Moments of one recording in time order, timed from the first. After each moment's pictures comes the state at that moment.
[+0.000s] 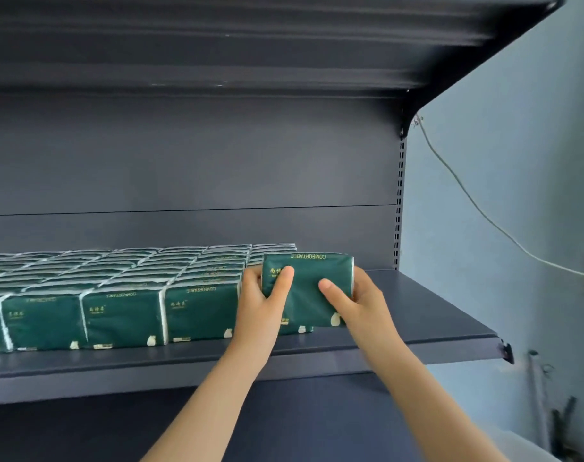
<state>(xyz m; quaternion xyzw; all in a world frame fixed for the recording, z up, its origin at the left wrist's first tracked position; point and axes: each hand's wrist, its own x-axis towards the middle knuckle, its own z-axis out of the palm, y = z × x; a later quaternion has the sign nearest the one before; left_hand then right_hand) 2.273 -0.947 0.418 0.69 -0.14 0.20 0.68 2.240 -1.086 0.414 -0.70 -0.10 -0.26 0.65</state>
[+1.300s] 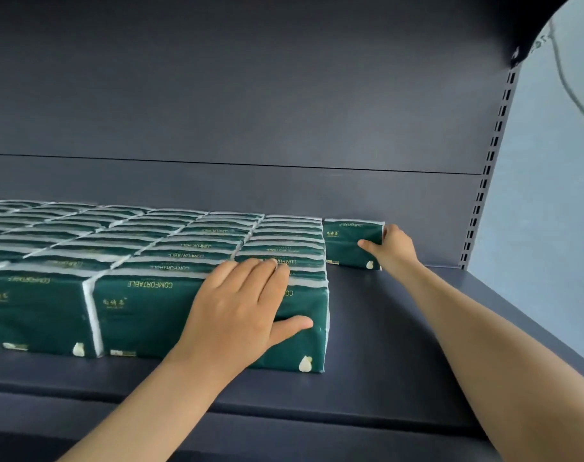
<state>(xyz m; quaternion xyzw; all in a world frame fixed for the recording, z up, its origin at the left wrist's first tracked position) 2.387 -0.930 0.376 0.75 -0.27 0.59 -0.08 2.540 -1.202 0.393 -0.90 0.07 -0.22 0.36</state>
